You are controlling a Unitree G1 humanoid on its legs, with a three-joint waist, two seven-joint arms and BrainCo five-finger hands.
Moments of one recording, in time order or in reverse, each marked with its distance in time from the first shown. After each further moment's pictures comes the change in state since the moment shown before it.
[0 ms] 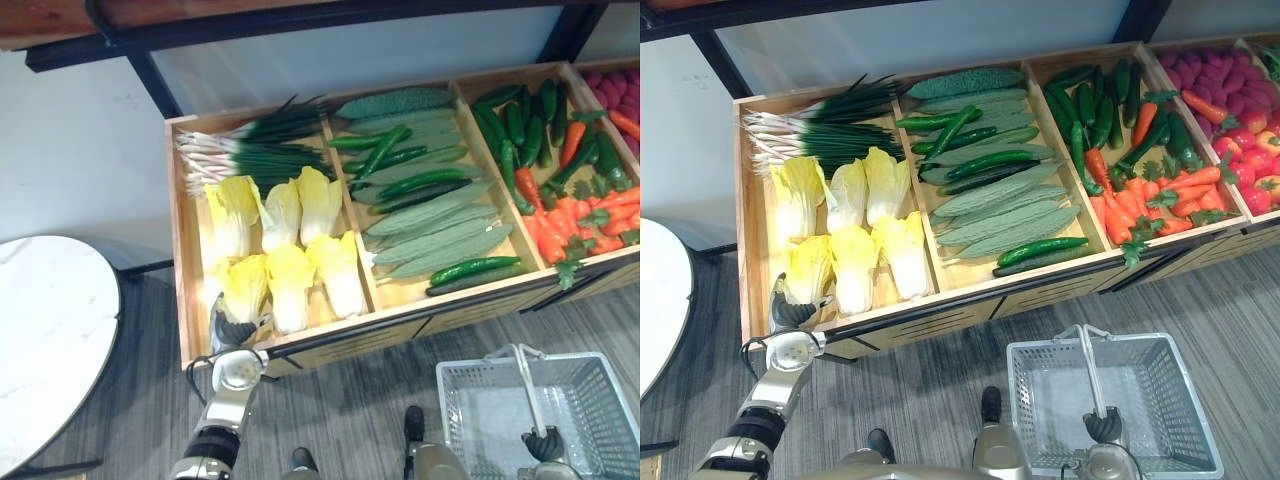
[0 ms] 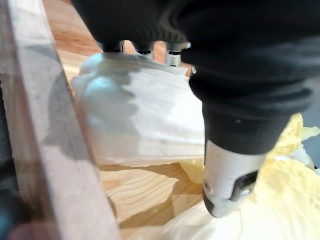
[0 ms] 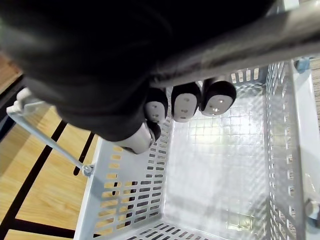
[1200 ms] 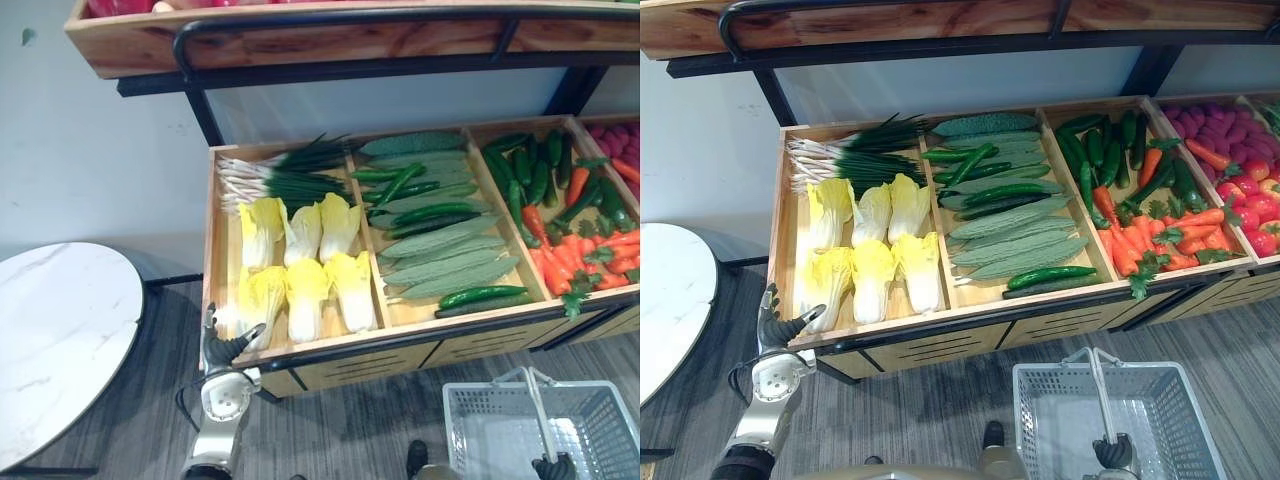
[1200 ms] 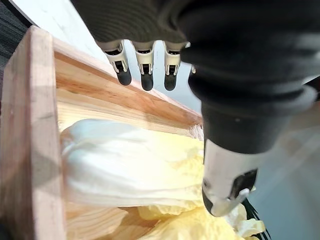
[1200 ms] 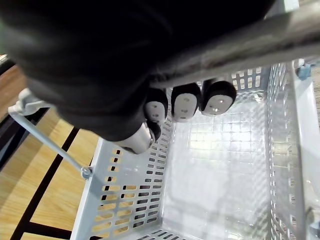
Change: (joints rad) left arm 0.192 -0.025 0.043 -0.175 -0.080 -0.114 -0.053; right arm 0.065 0.006 -0.051 0.031 -0.031 -0.002 0.004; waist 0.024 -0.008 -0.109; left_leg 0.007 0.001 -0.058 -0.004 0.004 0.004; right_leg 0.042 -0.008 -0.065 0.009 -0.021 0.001
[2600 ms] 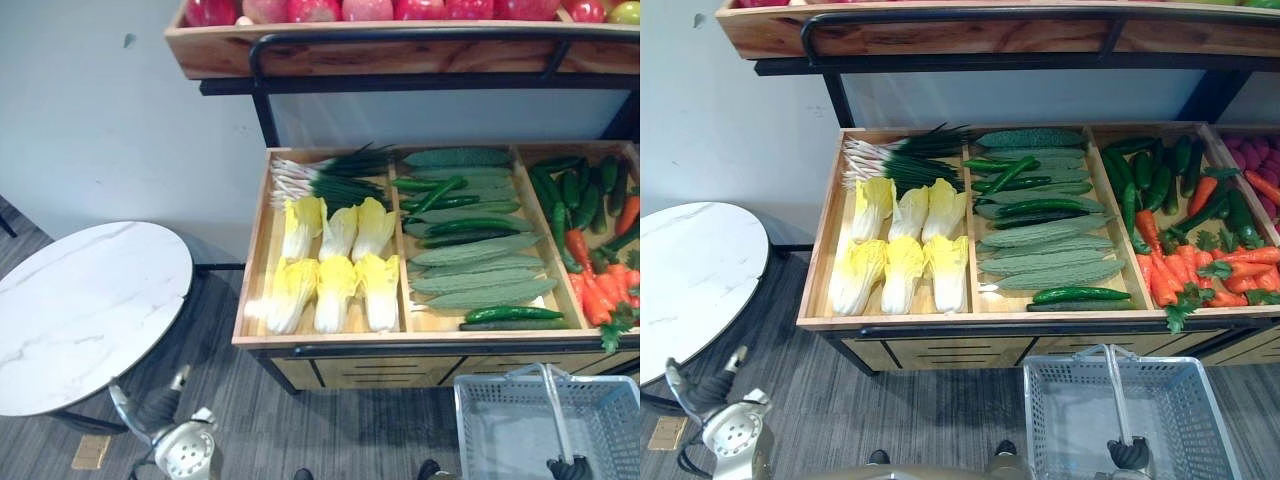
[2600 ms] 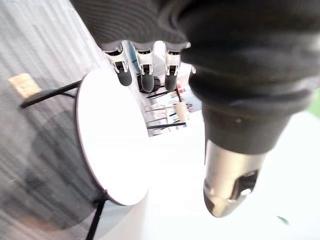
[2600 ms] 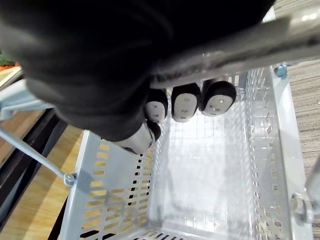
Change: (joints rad) left arm 0.166 -0.124 0.336 -0.043 -0.038 -0.192 0.192; right arm -0.019 0.006 -0.134 0.013 0.000 -0.007 0.036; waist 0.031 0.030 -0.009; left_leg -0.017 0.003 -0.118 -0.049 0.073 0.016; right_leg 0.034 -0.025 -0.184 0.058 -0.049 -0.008
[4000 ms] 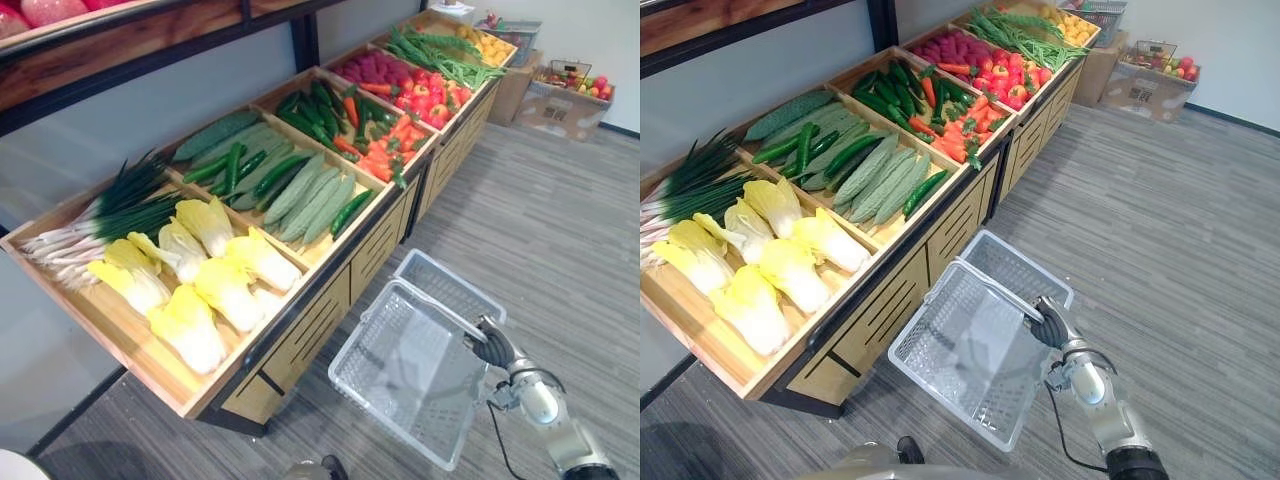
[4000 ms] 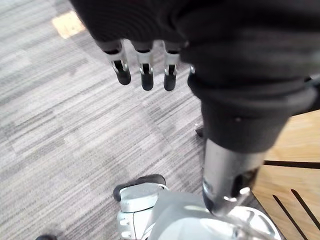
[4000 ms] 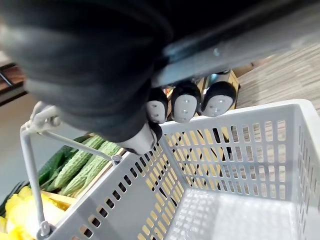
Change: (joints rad) left arm 0.157 -0.010 -0.151 0.591 -0.045 0.350 -0.524; right arm -0.109 -0.156 0.452 -0.568 -0.177 -0.210 0.237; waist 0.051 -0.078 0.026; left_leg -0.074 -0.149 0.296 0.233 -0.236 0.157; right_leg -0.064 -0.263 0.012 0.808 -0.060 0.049
